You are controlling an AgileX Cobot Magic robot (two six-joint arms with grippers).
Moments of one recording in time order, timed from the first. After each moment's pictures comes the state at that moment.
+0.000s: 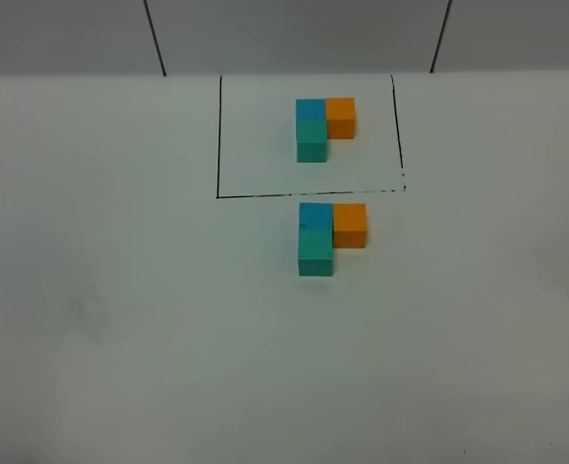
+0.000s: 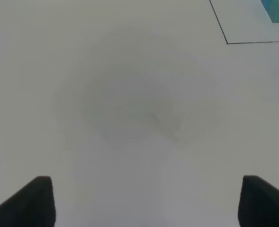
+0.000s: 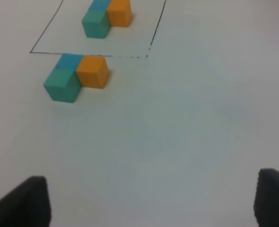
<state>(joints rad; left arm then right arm) 0.01 -0.01 -0.50 -0.11 1.06 0.03 0.08 0.00 -0.50 0.14 1.05 0.00</state>
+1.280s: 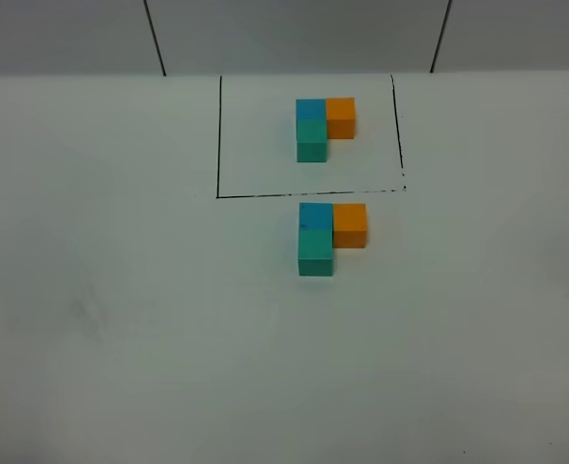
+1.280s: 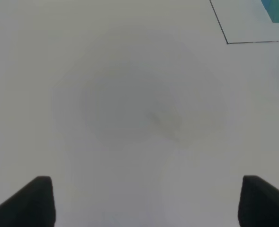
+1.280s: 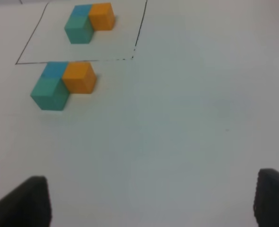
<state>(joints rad) 0.01 -0.01 -0.50 -0.11 1.06 0.03 0.08 0.00 -0.50 0.09 1.05 0.10</state>
